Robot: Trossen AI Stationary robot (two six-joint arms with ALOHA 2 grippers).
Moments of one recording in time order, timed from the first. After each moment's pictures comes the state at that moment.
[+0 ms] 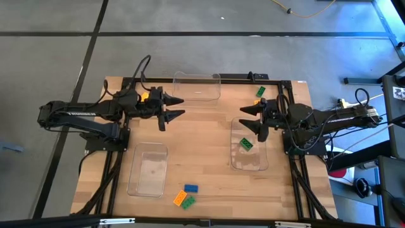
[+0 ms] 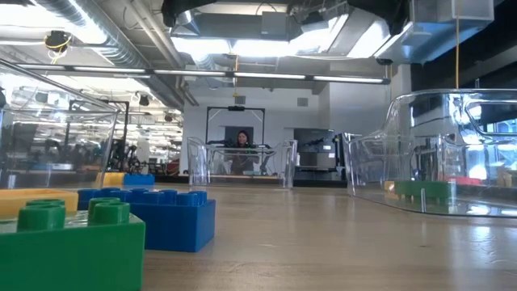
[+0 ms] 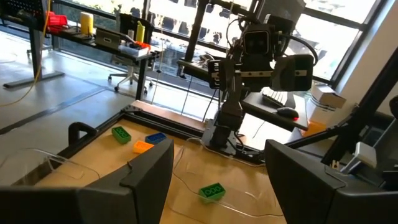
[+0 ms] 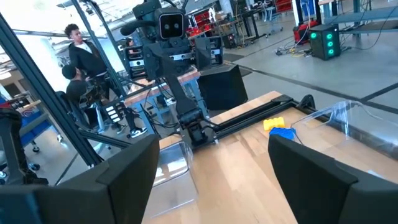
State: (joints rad) left arm 0.09 0.92 0.79 0.16 -0.09 -0.29; right arm 0.14 0.81 0.66 0.14 0.30 0.39
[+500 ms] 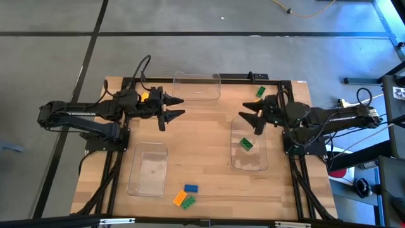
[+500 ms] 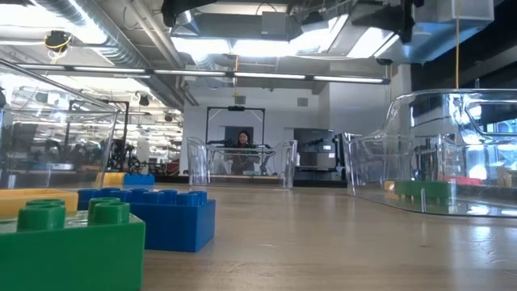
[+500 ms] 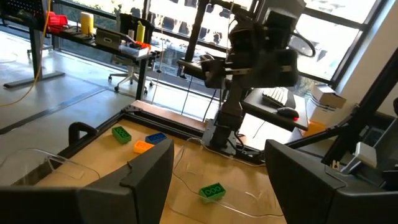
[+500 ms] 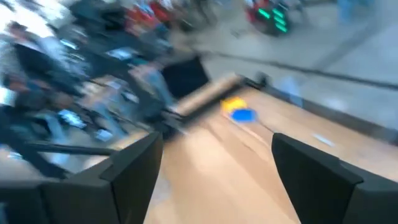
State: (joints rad) left arm 0.09 0.92 0.79 0.16 -0.09 -0.29; right arm 0.09 0.84 0.78 -0.14 0.45 0.55
